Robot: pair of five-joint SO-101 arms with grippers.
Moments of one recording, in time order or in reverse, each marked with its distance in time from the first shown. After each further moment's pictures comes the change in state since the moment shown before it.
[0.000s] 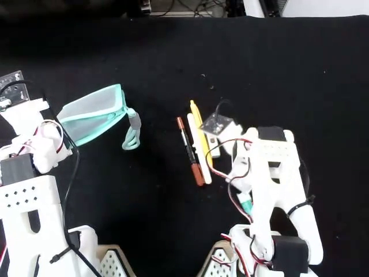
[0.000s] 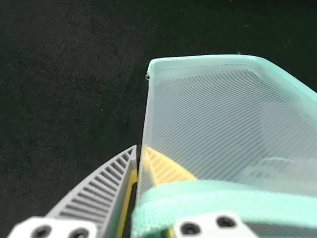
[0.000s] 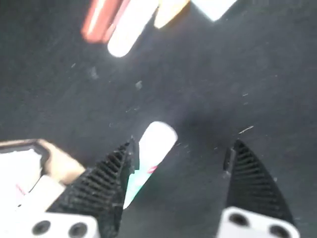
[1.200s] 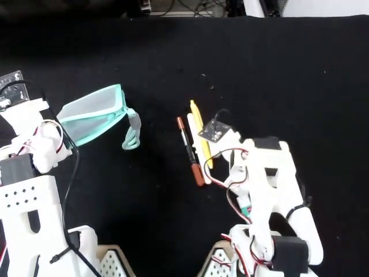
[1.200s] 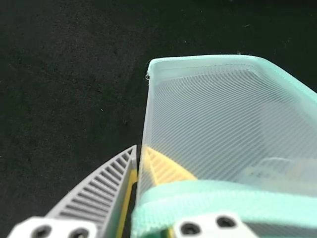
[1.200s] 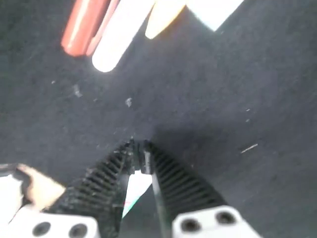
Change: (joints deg) left arm 0.0 0.0 0.0 0.0 0.0; right arm 0.0 0.0 8.4 -10.3 -0.2
